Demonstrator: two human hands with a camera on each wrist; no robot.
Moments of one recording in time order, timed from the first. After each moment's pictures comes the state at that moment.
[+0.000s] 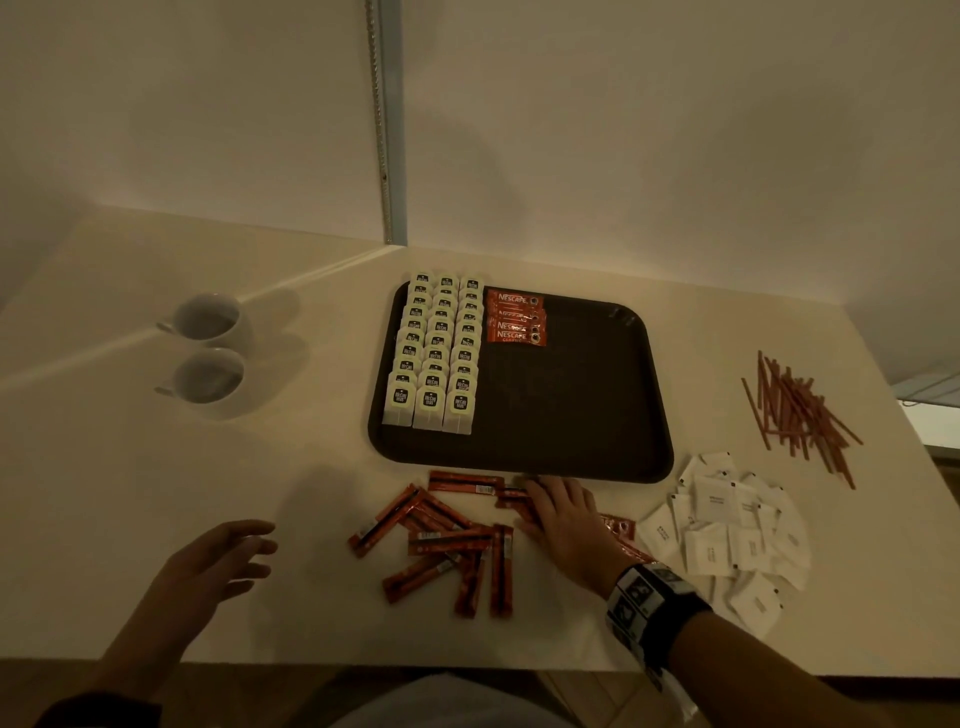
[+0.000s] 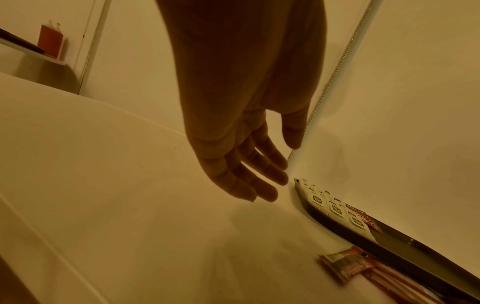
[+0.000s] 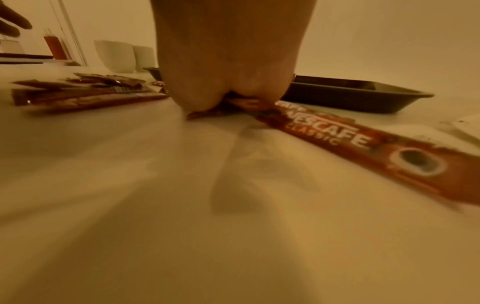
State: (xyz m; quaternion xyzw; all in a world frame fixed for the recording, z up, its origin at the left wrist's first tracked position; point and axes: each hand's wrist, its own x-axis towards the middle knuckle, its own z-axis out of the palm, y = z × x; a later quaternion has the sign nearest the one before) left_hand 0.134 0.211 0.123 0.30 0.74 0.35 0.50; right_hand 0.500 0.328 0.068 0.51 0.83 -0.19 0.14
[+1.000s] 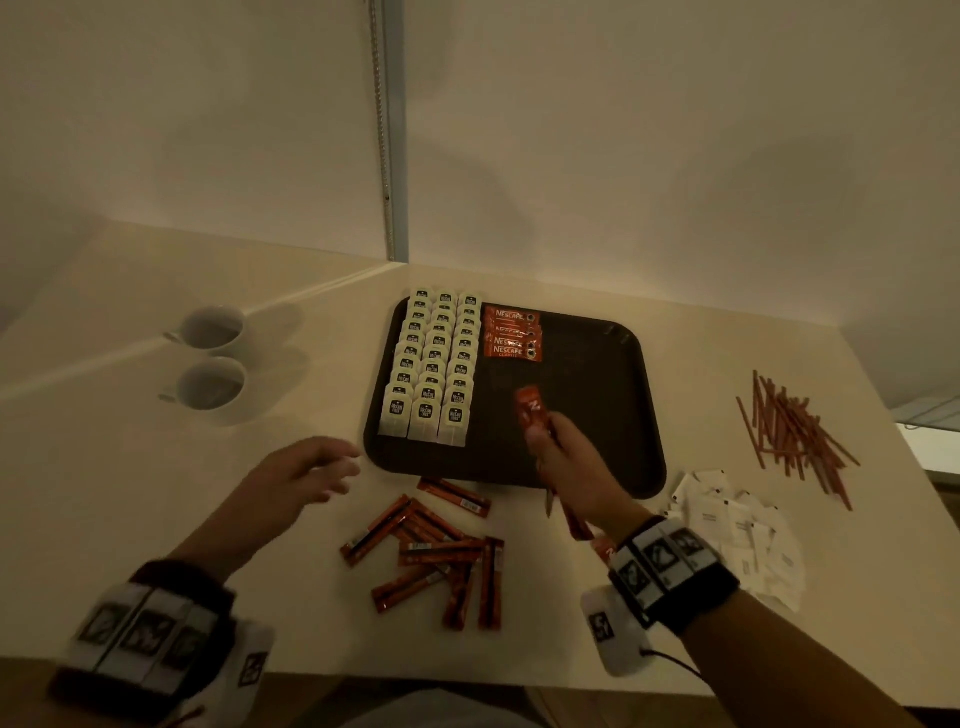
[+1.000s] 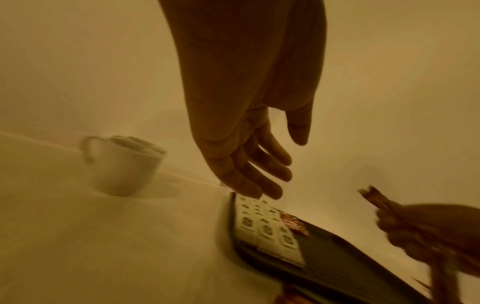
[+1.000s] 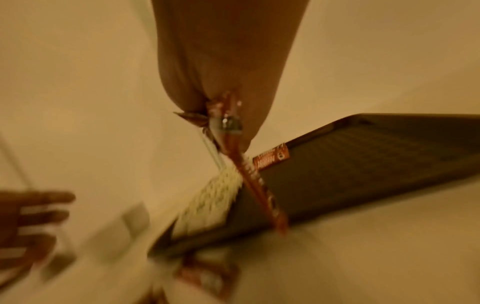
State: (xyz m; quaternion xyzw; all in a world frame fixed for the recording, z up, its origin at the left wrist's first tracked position) left_hand 0.181 0.285 0.175 0.46 0.65 0.33 0.50; right_hand 0.473 0.375 0.159 0.57 0.60 -0.52 -0.22
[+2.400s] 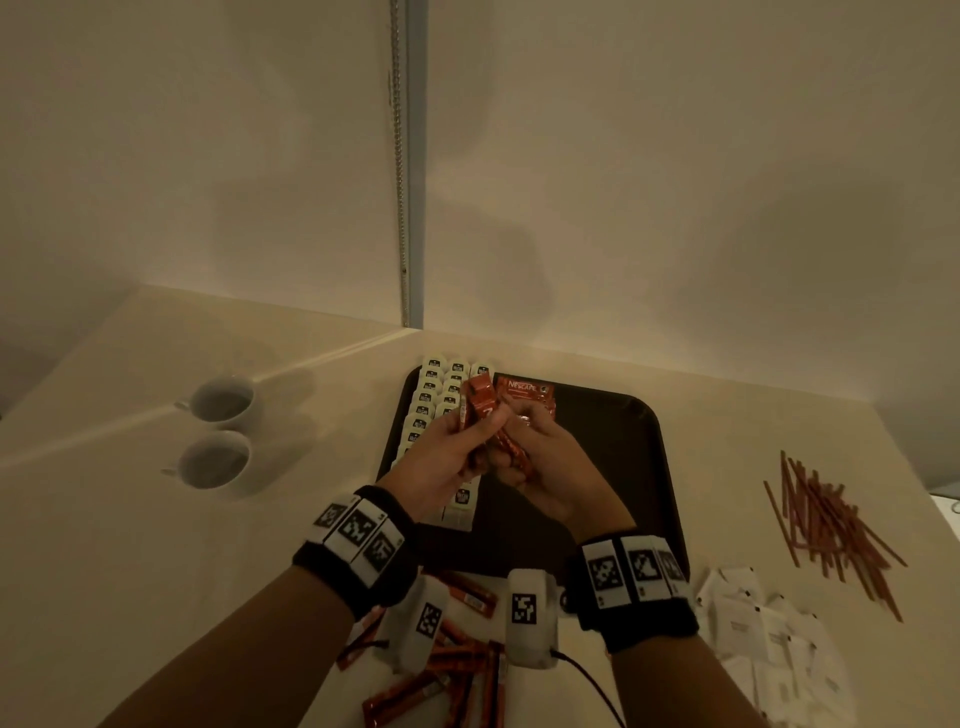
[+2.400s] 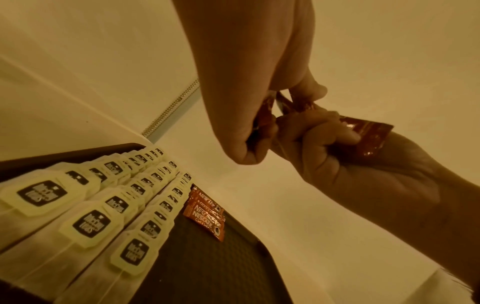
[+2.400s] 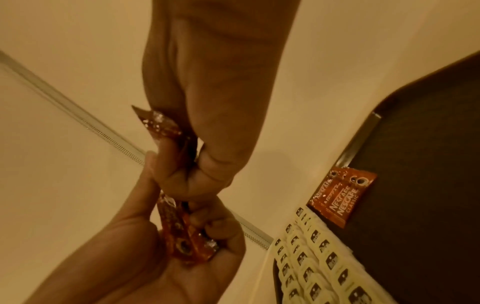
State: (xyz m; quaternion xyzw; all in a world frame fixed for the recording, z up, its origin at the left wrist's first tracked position) left_hand 0.280 0.432 0.186 0.31 0.43 0.48 0.70; right_hand 0.416 0.448 0.220 0.38 0.35 -0.79 -0.34
